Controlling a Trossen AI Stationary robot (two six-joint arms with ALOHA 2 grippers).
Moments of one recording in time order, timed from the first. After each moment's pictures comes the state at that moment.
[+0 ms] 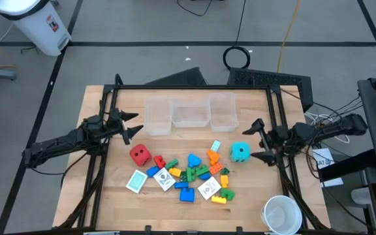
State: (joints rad) left arm 0.31 0.07 0.08 -0.11 -0.08 -0.21; right arm 0.25 0.48 0.19 0.63 0.05 0.08
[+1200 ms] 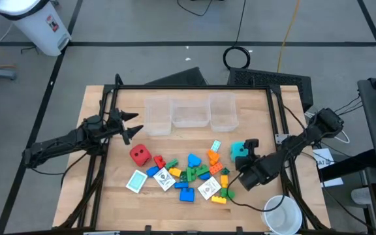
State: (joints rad) left arm 0.31 0.07 0.08 -0.11 -0.08 -0.21; right arm 0.61 1.50 0.86 -1.08 0.61 0.56
